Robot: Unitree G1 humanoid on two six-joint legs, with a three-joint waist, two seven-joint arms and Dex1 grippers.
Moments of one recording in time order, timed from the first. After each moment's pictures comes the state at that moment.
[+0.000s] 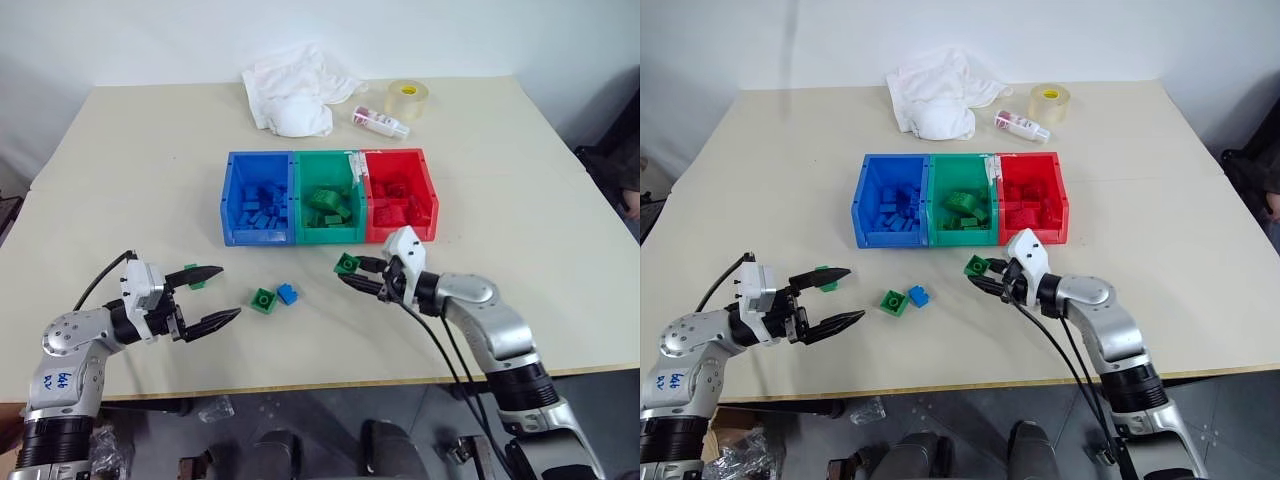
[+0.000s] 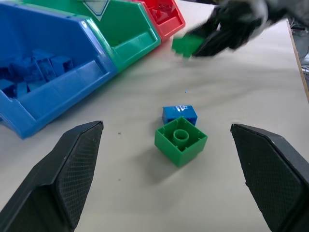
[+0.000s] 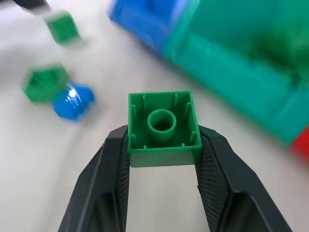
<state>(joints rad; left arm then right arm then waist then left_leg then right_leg) -0.14 0.65 0.26 0.05 -0.50 0.07 -1.15 -0.49 -0.43 0.11 -0.09 0.30 0.46 0.85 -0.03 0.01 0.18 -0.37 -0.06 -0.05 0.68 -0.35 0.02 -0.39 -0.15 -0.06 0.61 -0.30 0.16</state>
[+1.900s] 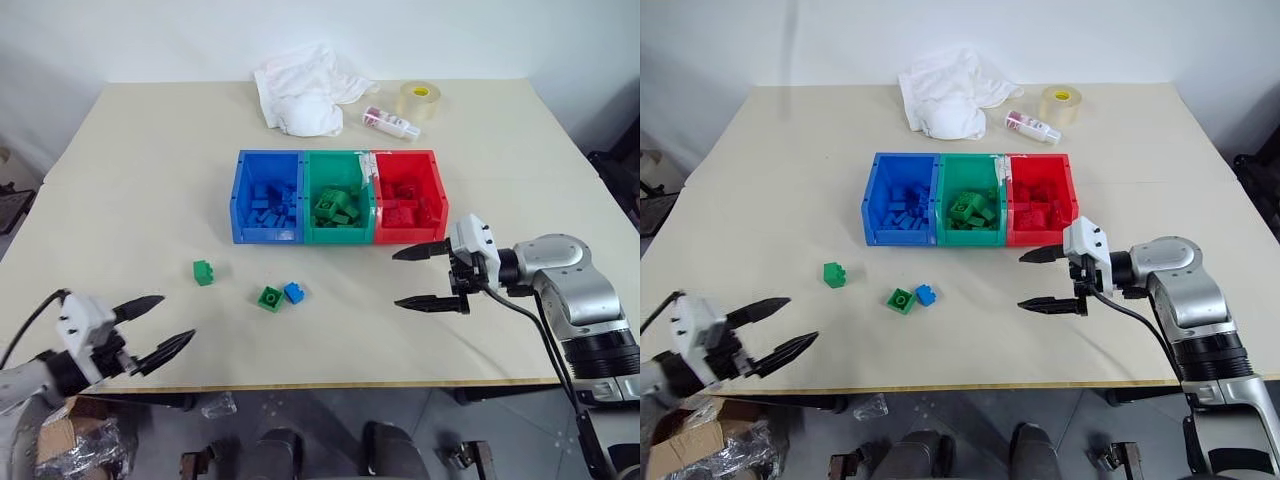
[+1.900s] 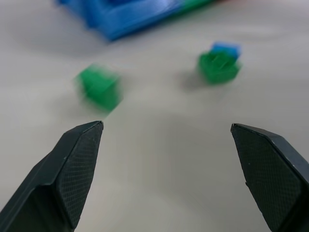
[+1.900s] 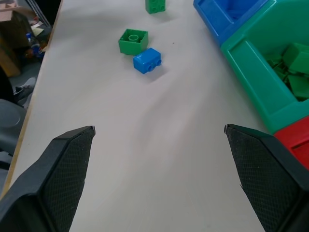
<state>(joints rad) 0.22 0.68 0.44 -0.28 -0.51 0.27 -0.92 -0.56 -0.73 0.07 0.11 0.37 0.27 1.40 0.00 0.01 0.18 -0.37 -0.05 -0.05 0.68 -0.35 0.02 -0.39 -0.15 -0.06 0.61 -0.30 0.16</state>
